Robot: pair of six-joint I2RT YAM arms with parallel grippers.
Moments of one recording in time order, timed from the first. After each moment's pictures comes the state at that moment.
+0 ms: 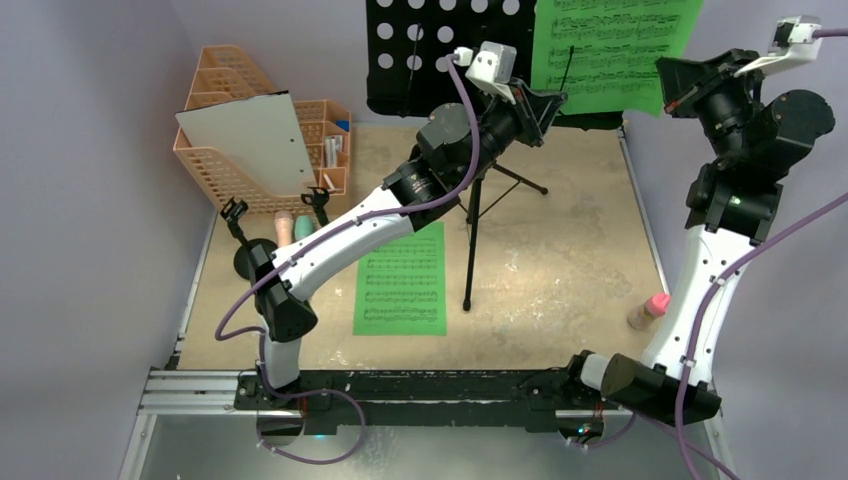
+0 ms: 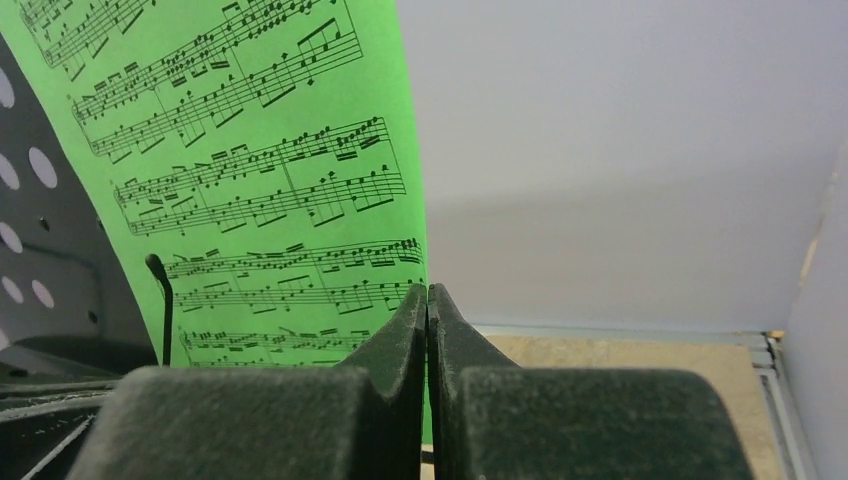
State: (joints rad) left arm -1.00 1.90 2.10 0.16 -0.18 -0.38; right arm -0.43 1.24 1.68 -0.16 -0.67 0.49
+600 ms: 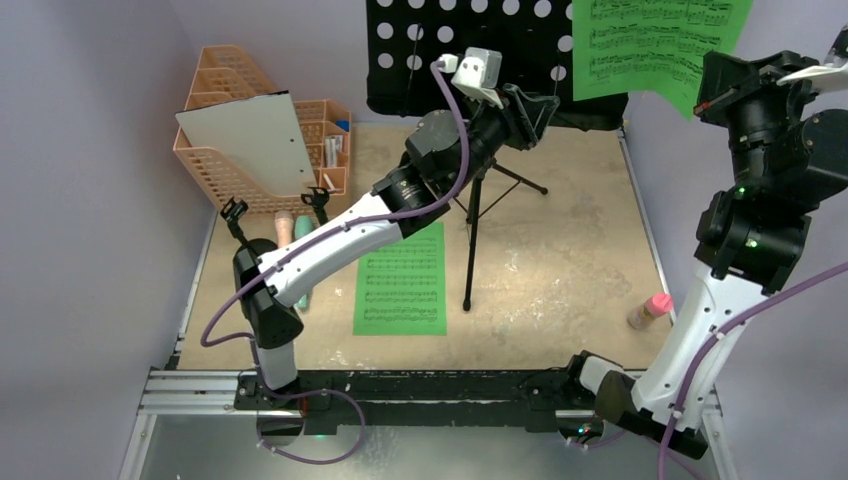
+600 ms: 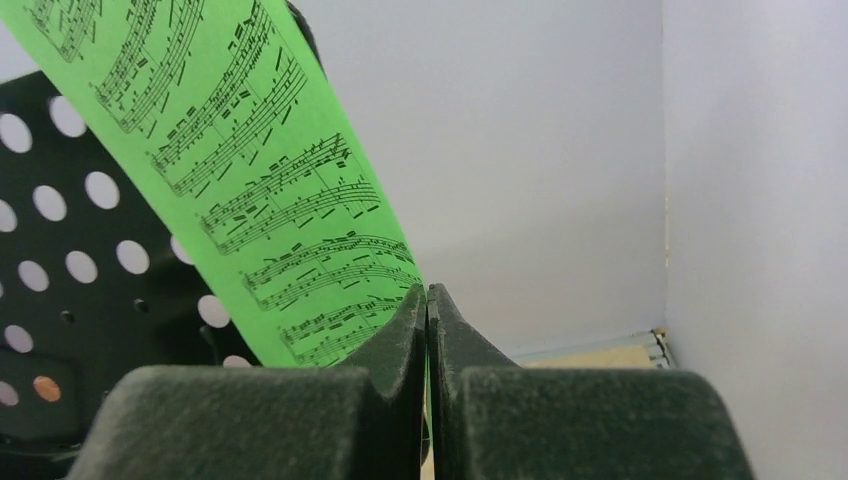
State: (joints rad) left arm -1.00 1.84 2.00 0.19 -0.25 -0.38; right arm -0.43 1.15 1.89 -0.44 -0.36 0.43
